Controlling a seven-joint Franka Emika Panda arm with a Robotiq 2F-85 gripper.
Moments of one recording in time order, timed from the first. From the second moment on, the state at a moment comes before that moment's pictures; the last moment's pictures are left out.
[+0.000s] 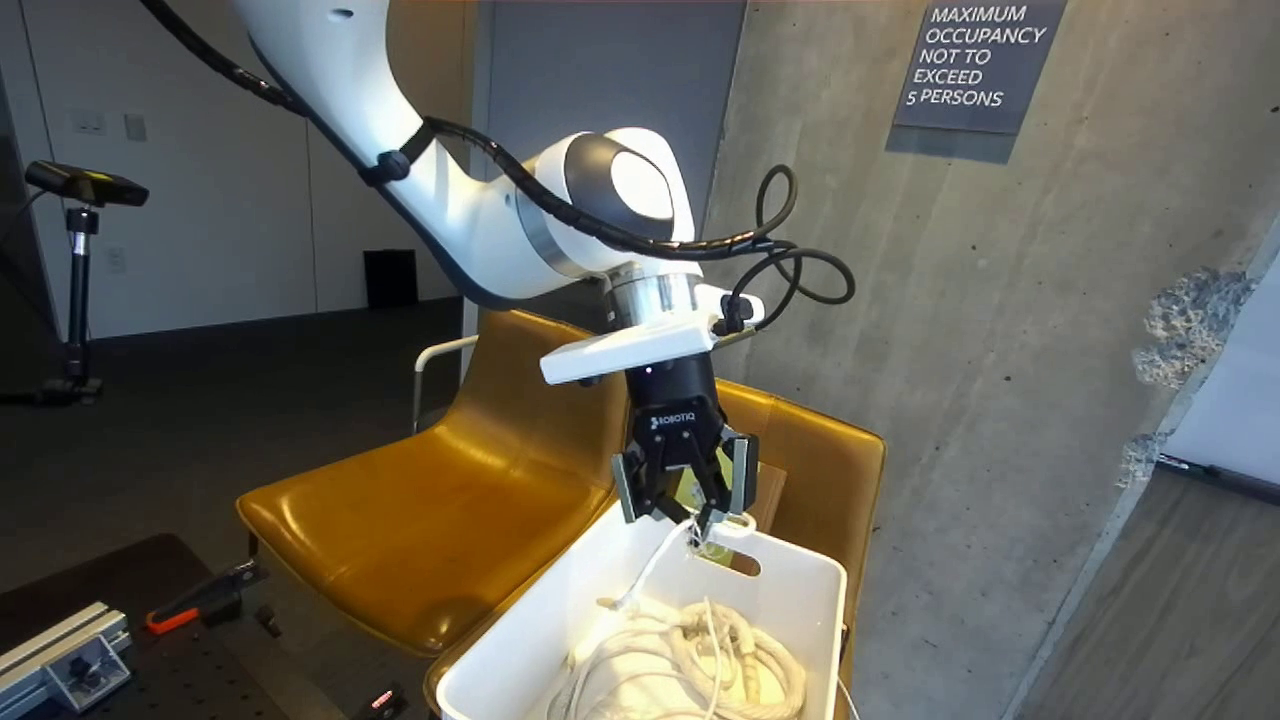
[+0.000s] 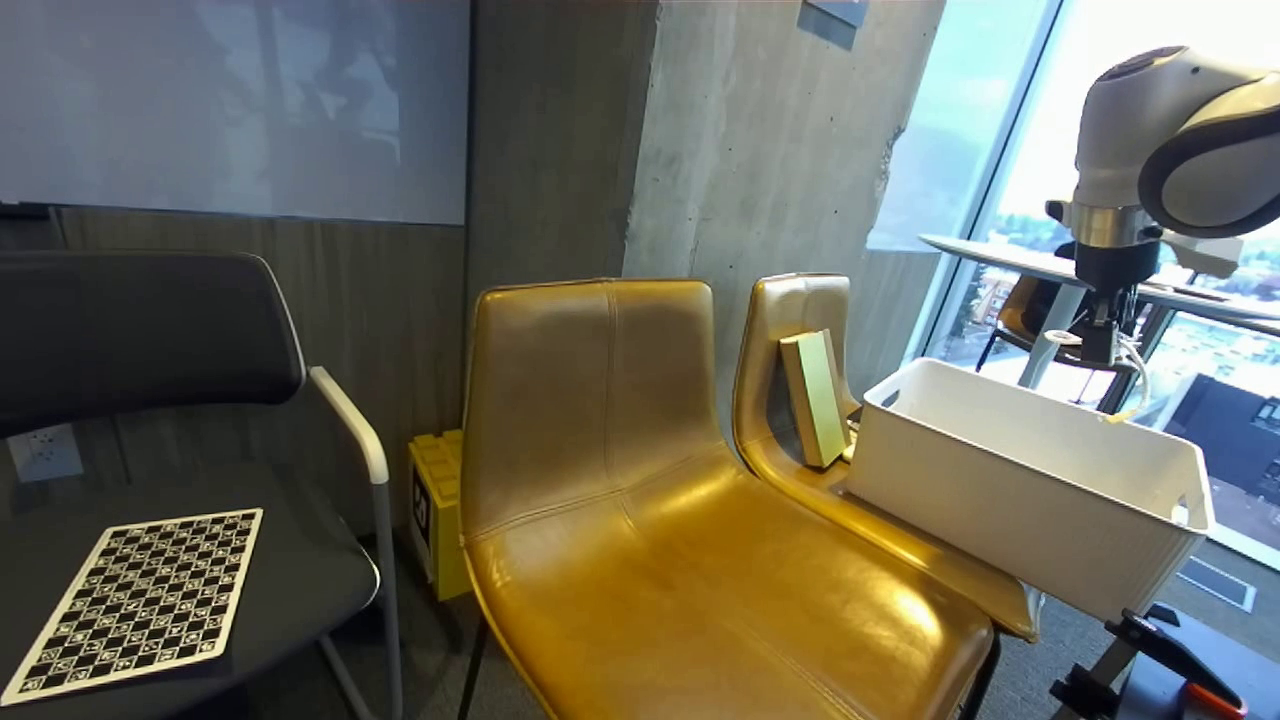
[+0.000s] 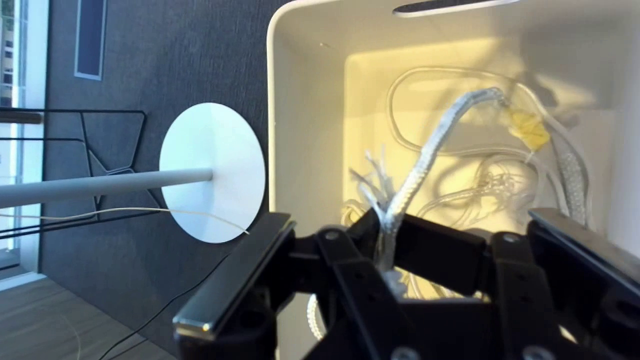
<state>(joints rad) -0.13 0.24 -0.27 -2.01 -0.62 2.18 -0.12</state>
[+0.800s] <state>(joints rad) -0.13 0.21 -0.25 -2.03 -0.49 2.15 -0.22</state>
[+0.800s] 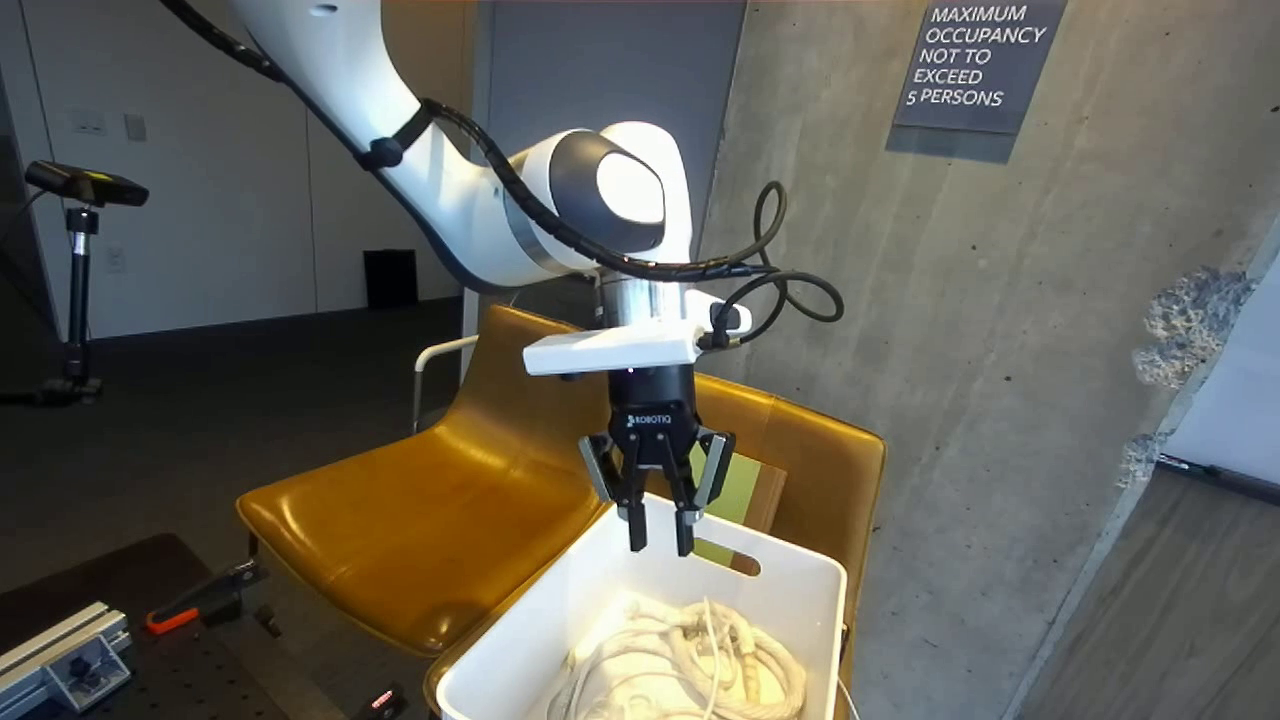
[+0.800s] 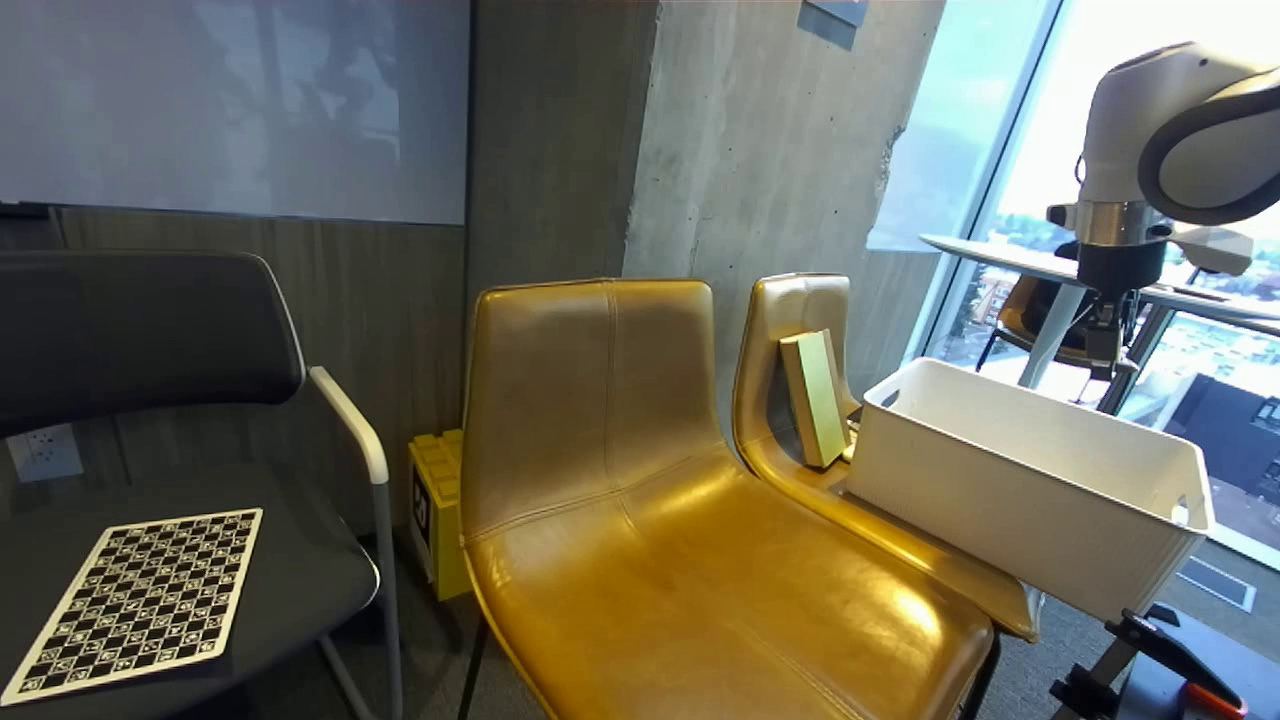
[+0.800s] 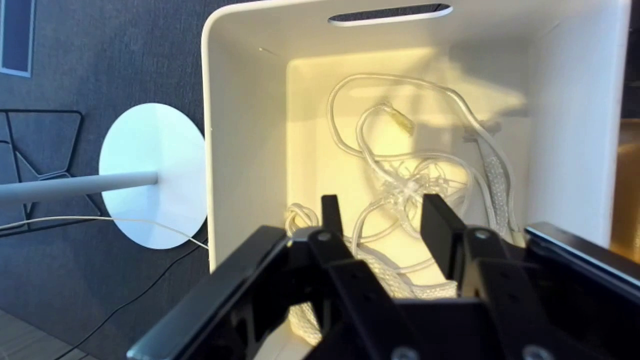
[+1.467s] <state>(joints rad) -0.17 0.14 -0.20 -2.03 -0.15 2.02 -0.50</state>
